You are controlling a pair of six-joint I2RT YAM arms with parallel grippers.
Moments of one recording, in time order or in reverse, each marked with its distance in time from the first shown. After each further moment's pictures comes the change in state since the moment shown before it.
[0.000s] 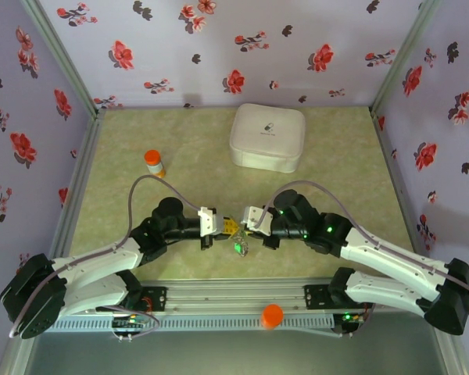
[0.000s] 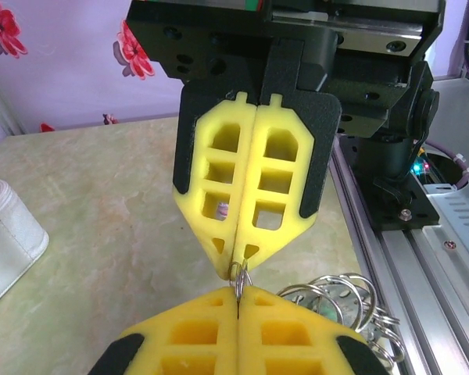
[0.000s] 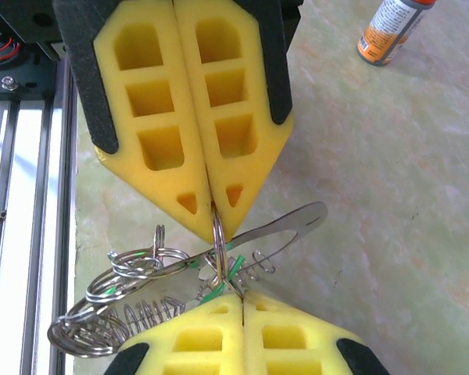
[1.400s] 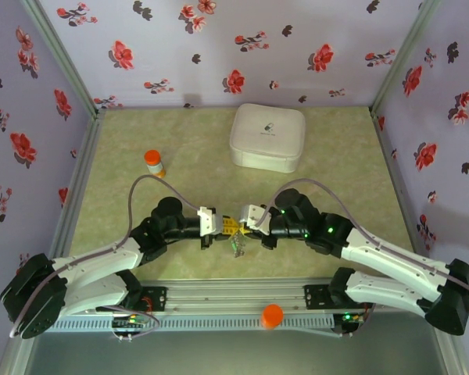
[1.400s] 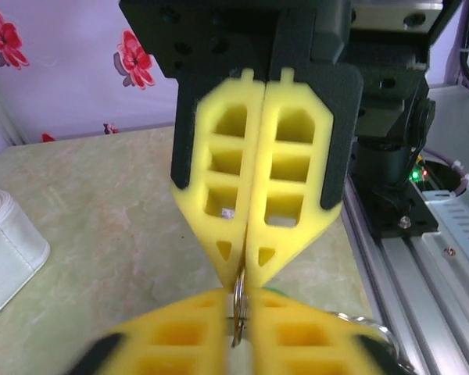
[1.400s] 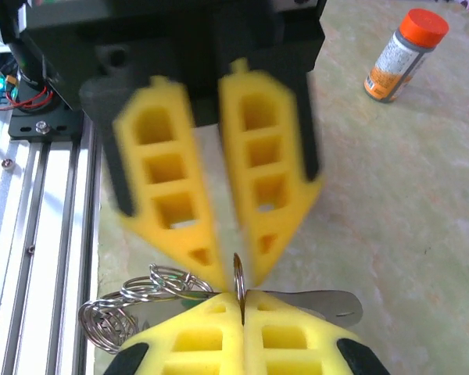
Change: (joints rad) left arm 0.003 0.002 0.000 0.030 0.009 -0.008; right arm 0.005 -0.009 0.009 0.043 -0.058 0.035
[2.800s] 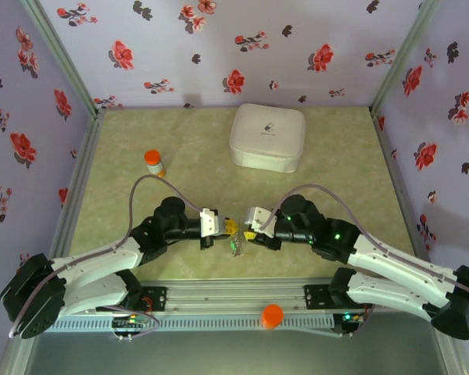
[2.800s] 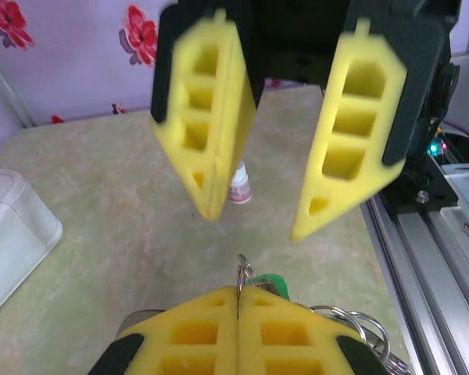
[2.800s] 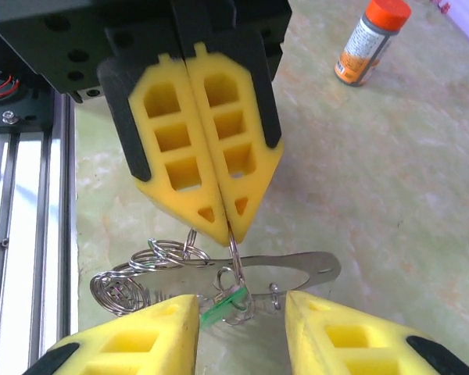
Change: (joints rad) left arm -0.005 -0.001 0.004 -0.053 -0.047 0.059; right arm 0.026 -0.085 -0.066 0.019 0.103 0.046
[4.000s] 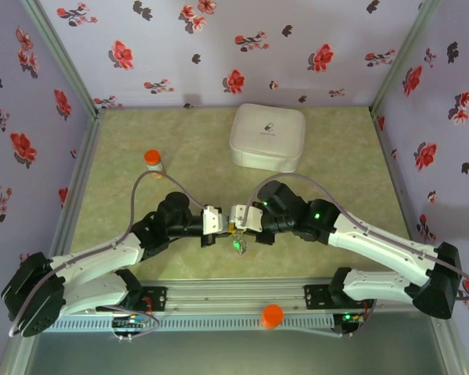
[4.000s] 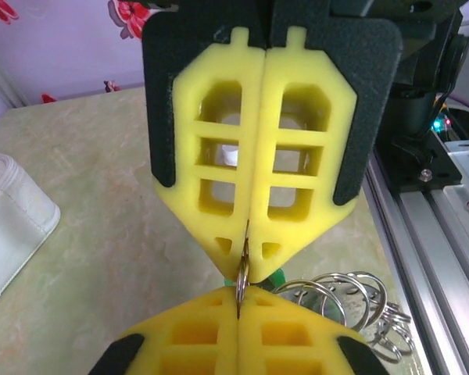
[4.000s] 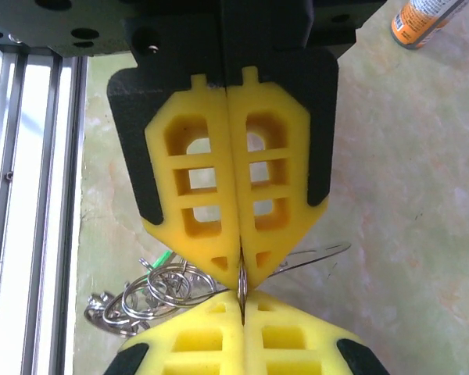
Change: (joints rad) left arm -0.001 0.018 0.083 -0.177 -0.016 0.070; right arm 0.016 0.245 0.272 -0.273 0.000 -0.180
